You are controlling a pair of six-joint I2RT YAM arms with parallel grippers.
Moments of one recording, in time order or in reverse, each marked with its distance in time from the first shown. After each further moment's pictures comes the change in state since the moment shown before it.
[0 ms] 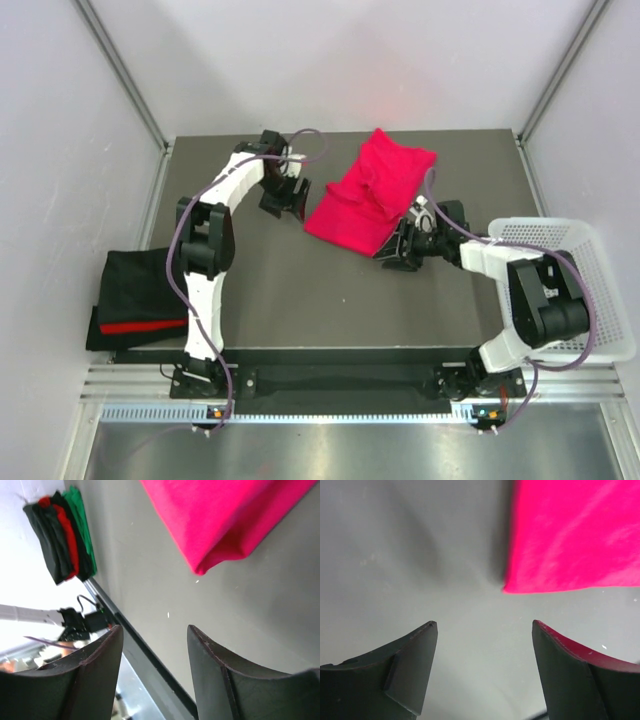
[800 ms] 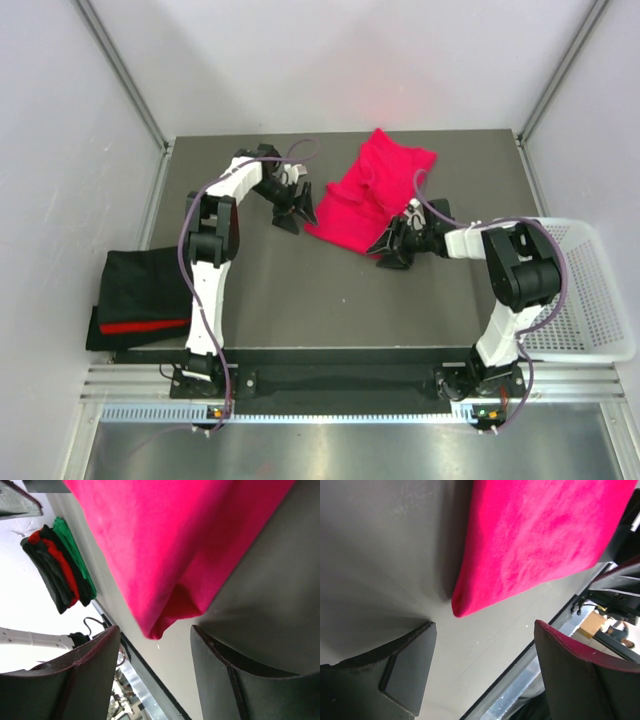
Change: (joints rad) left arm 0.082 0.216 0.091 -0.094 0.480 -0.105; right arm 0.017 0.268 0.100 0.105 0.026 0.134
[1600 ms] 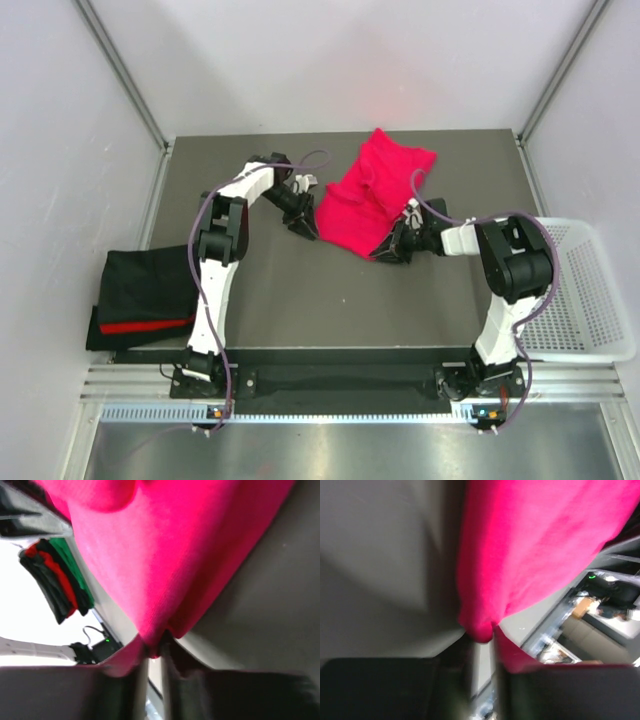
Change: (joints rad) left arm -0.047 0.083 0.038 -0.032 0.053 -0.011; right arm 0.001 0.080 0.035 0.037 0.018 0.018
